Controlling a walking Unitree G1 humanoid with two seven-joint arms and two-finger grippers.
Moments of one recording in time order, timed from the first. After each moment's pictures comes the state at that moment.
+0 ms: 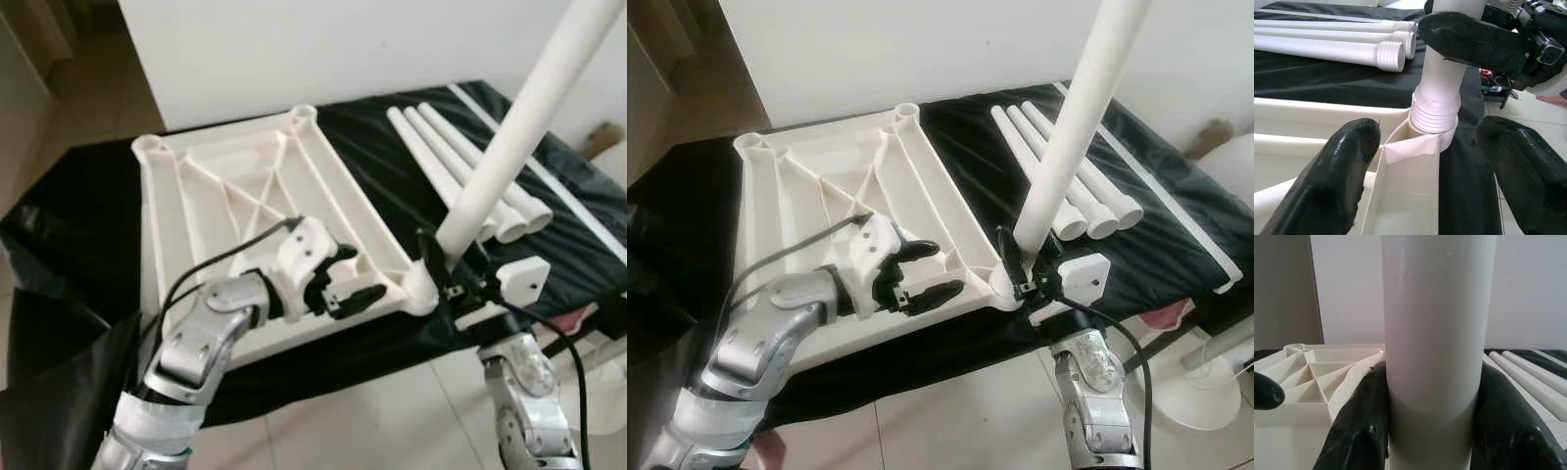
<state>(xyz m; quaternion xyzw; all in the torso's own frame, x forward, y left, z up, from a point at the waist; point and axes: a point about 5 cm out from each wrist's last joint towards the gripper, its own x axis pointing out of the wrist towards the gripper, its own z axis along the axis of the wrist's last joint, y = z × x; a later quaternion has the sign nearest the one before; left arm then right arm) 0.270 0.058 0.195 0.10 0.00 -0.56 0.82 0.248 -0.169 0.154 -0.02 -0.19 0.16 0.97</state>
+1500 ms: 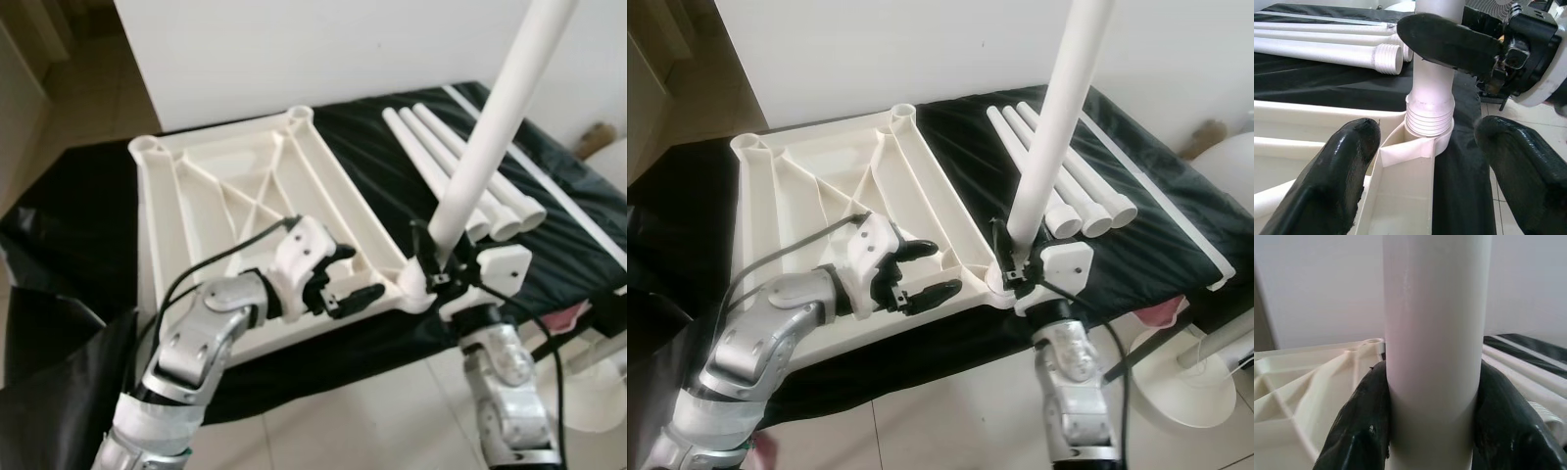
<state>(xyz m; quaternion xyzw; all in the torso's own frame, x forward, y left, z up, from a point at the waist) 0.270 0.058 0.196 0.09 0.00 -0.55 0.83 0.258 -0.148 0.158 0.02 -0.17 0.02 0.98</state>
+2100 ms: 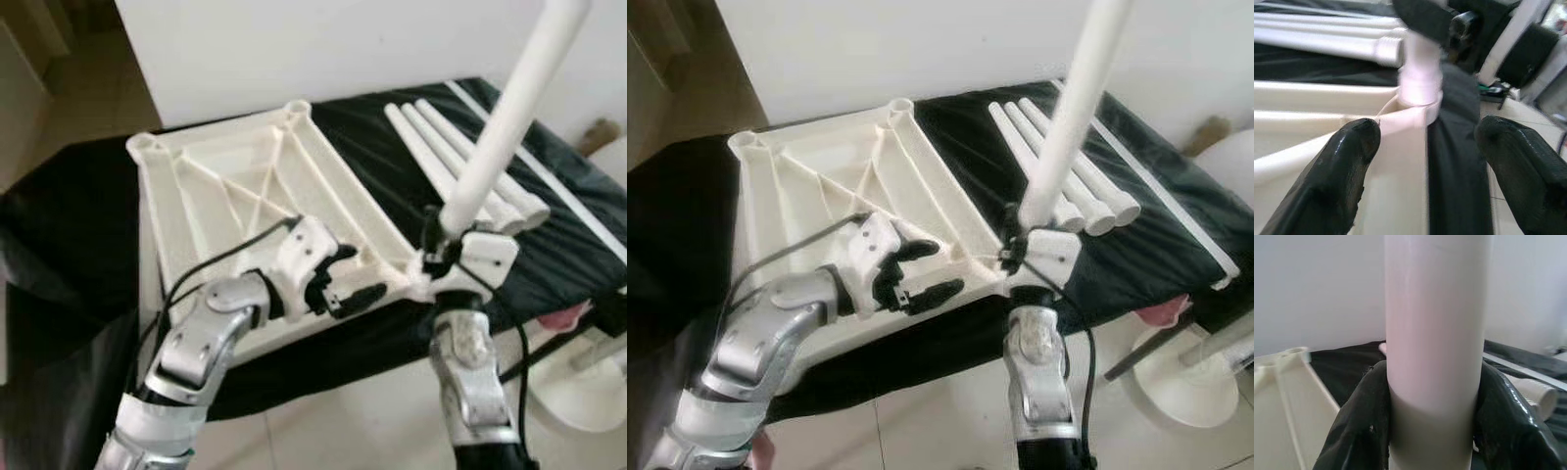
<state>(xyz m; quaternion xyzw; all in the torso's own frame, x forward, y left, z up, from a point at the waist) 0.270 0.058 0.195 0.09 0.00 -0.55 0.83 0.279 -0.157 0.164 0.02 -0.17 -0.16 0.97</state>
